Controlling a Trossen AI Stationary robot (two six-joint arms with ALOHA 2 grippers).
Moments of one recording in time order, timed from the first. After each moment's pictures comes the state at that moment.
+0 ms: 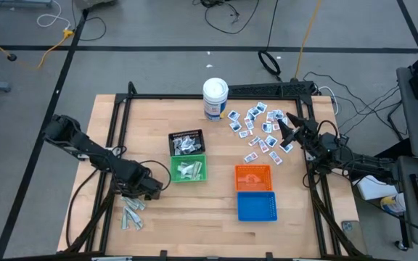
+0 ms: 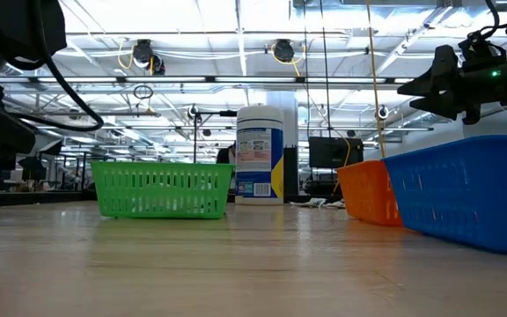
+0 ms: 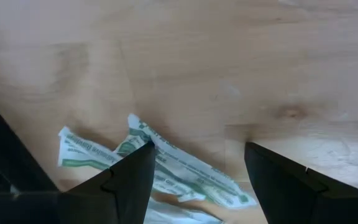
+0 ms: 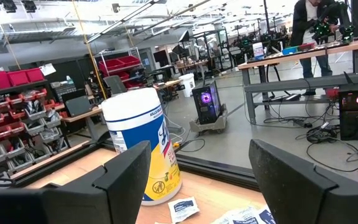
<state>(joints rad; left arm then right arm) -0.47 1.40 0.61 -0.71 0.34 -1.94 -0.21 0.02 0.02 0.13 0.63 0.19</state>
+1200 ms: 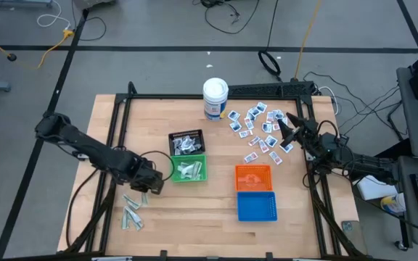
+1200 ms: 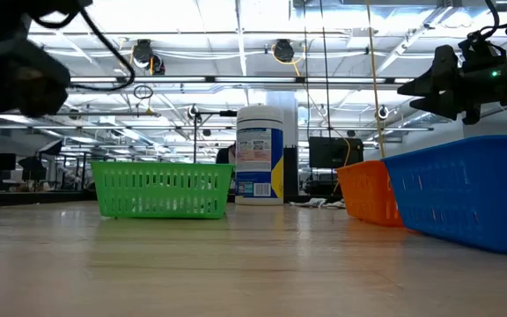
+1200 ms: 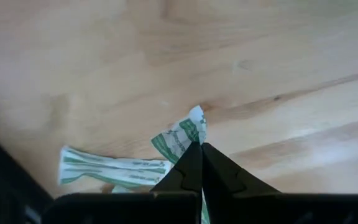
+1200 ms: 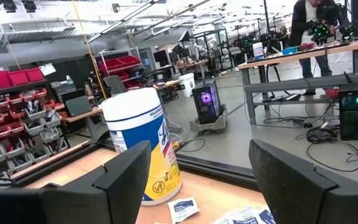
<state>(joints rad) -0.38 1.26 0.72 -0.90 0.24 -1.71 -0.21 0.02 0.02 0.13 0.63 0.19</state>
